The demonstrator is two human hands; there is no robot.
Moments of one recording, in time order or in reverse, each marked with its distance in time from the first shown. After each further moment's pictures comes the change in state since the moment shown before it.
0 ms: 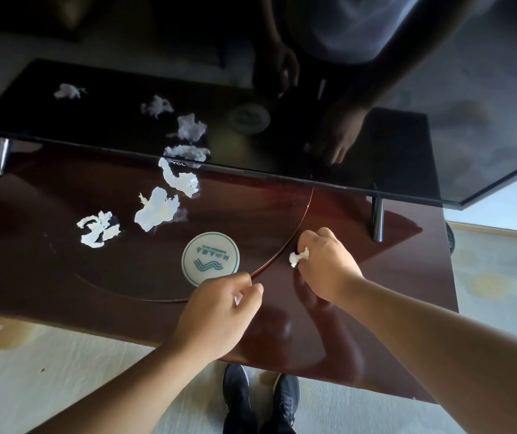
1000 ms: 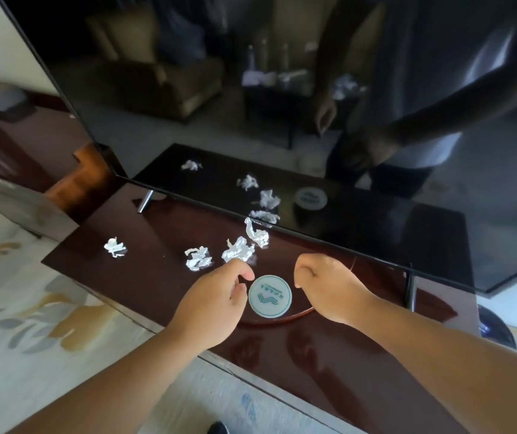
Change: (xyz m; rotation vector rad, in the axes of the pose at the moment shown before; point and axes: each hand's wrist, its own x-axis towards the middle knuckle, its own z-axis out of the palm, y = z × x) left_hand -0.056 0.041 -0.118 0.235 0.284 0.041; right_hand -0.067 -0.126 -0.091 0.197 -0.093 -0.401
